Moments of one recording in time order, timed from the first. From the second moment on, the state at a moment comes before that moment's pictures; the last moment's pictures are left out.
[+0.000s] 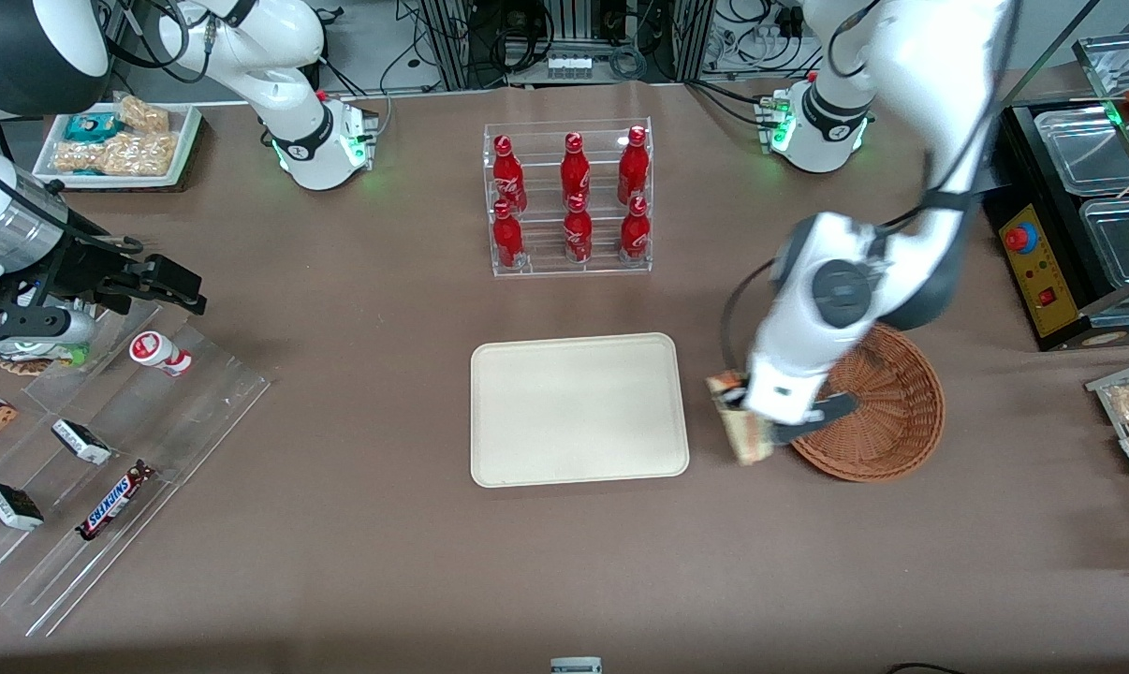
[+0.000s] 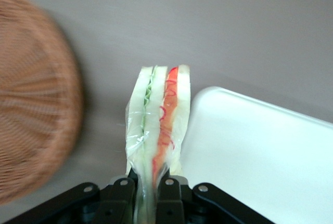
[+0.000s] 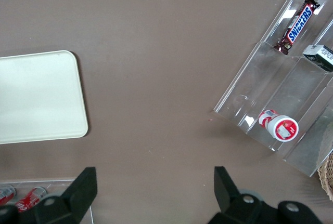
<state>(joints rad) -0.42 0.47 -0.07 -1.72 0.01 2.25 -0.80</state>
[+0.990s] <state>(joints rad) -0.70 0.80 -0.06 -1.43 0.12 2.35 -0.98</state>
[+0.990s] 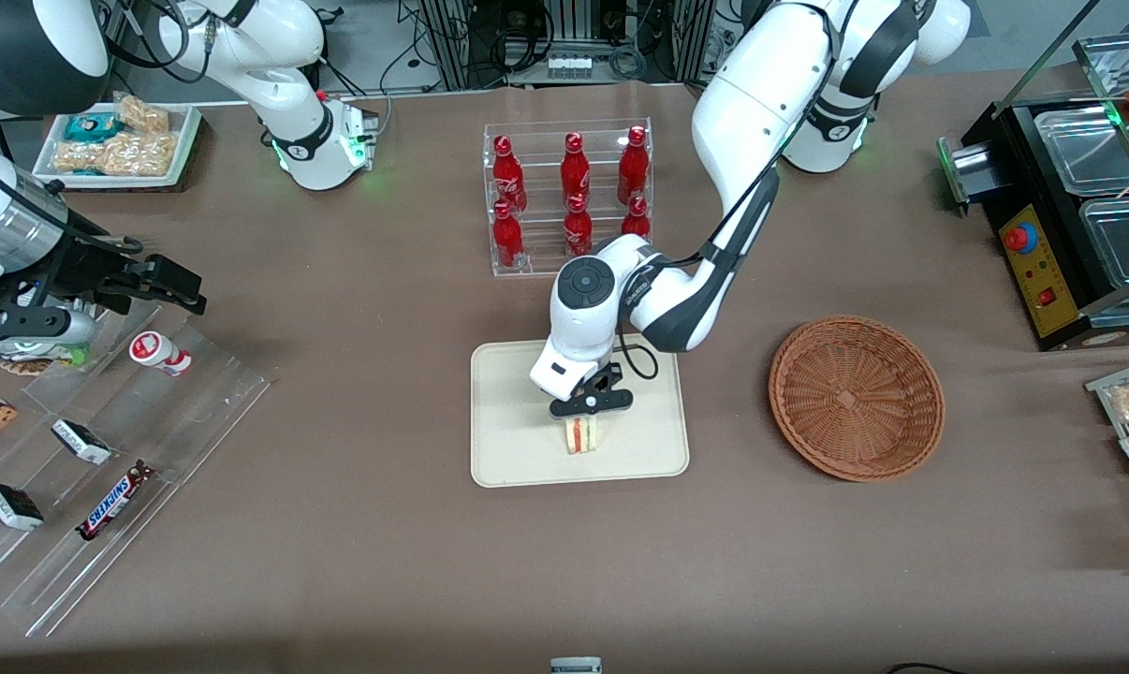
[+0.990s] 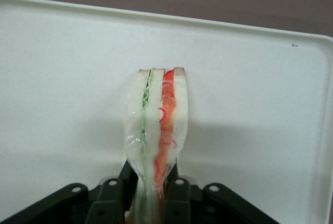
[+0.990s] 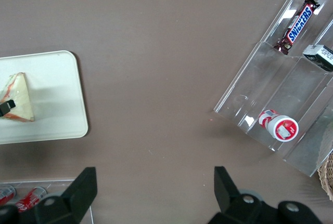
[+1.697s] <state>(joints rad) -0.63 0.51 -0.04 -1.39 0.13 1.99 -0.96</state>
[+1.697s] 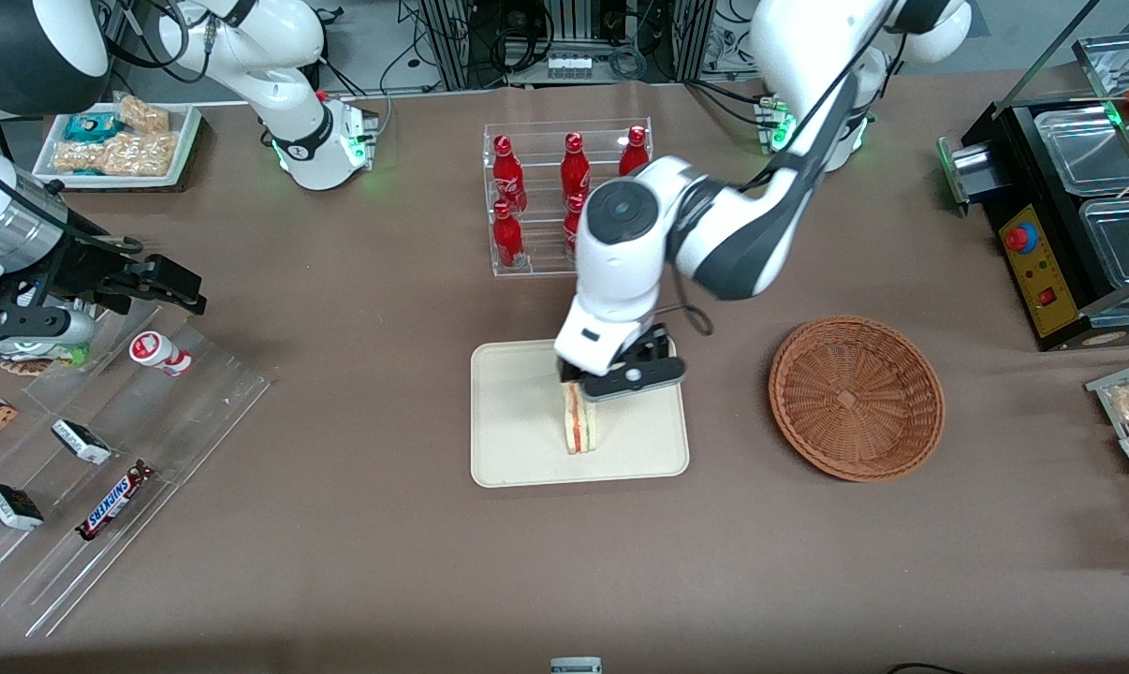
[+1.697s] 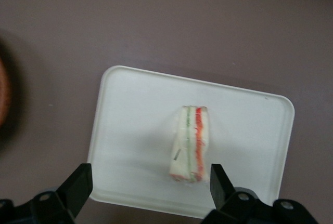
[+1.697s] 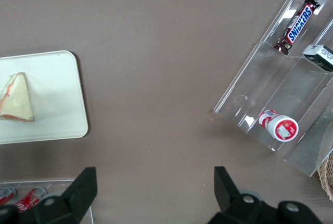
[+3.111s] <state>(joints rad) -0.12 -0.01 0.04 -1.63 0.01 1.59 0.04</state>
